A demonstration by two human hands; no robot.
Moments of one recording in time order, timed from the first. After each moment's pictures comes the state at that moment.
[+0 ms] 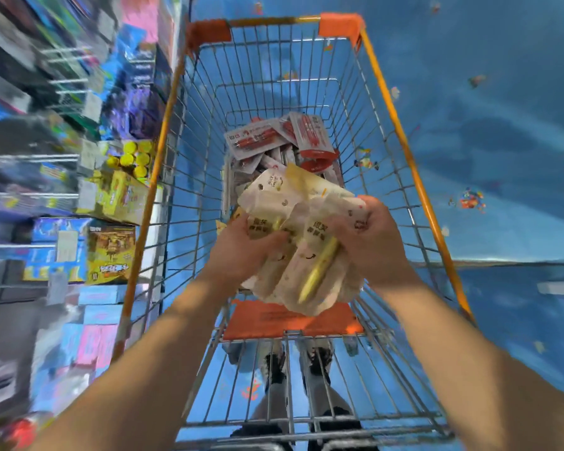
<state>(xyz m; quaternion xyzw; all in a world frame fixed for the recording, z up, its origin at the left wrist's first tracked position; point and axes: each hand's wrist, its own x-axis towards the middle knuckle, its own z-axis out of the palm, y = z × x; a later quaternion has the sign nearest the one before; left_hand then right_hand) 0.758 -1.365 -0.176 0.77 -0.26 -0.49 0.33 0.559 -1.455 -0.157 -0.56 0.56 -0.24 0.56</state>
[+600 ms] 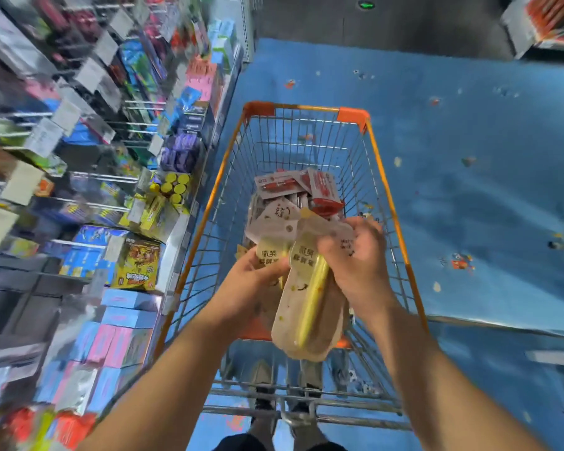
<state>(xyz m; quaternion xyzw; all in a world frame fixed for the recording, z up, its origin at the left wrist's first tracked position) 0.724 -1.302 -0.042 0.55 -0.12 -0.61 0.56 0.580 -1.409 -0.039 -0.61 0.48 -0.29 0.55</state>
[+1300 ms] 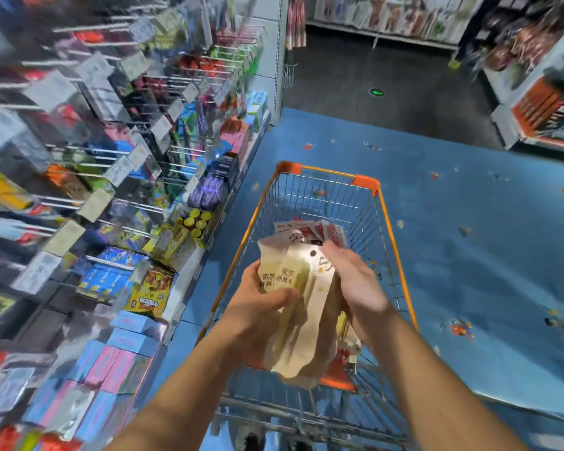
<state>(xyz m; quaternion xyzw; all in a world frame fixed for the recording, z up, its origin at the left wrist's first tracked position) 0.740 -1.266 0.015 0.55 -0.08 -0.55 0.62 0.622 -1.377 0.052 -0.54 0.46 -0.19 0.68</state>
